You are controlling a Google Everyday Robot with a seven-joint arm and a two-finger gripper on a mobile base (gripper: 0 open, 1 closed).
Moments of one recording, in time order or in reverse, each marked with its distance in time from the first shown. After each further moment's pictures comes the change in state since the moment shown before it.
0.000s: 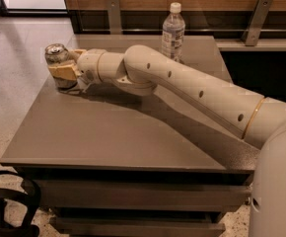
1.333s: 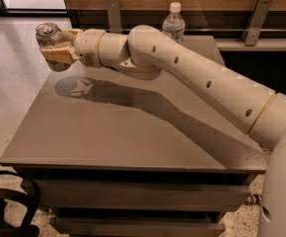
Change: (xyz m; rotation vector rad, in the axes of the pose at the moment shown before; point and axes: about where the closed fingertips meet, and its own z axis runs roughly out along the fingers) arm -0.064 0.007 -0.017 -0.051 -0.077 -0.106
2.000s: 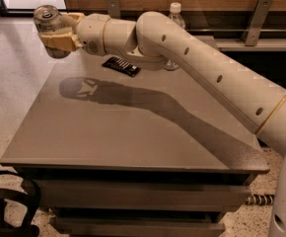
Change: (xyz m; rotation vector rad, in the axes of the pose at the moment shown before) arm -0.045 -0.003 -0.018 -0.018 -0.064 -0.076
